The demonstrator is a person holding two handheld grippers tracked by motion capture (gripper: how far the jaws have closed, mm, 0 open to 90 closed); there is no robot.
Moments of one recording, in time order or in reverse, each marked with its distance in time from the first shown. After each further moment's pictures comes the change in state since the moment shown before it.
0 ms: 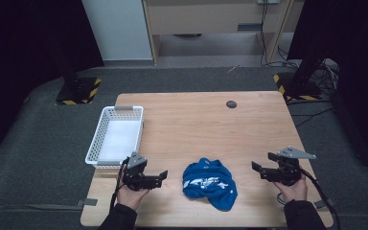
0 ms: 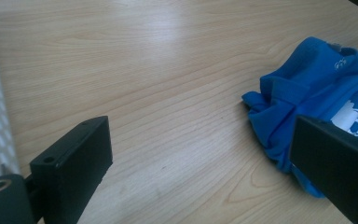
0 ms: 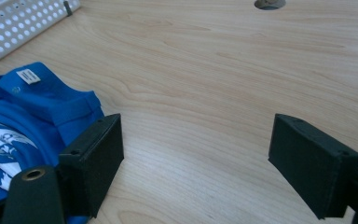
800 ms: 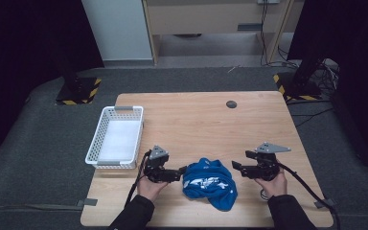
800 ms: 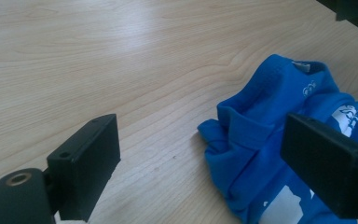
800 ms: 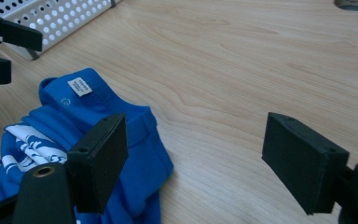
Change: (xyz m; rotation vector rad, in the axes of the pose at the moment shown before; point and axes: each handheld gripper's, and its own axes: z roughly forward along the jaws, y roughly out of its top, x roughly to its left) left arm -0.027 0.021 0.052 0.023 -0.124 0.029; right arm 0.036 0.014 0.042 0.038 0.135 -0.048
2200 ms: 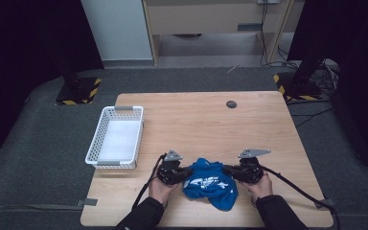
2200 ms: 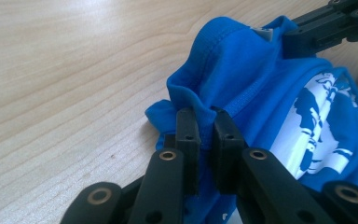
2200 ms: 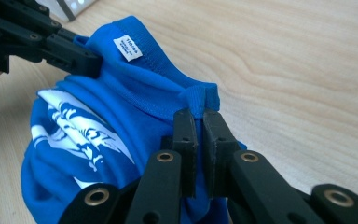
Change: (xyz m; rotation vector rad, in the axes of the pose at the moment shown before) left arm -0.018 -0.006 0.031 0.098 -0.113 0.028; right arm 0.019 -0.015 0.036 0.126 0.147 0.002
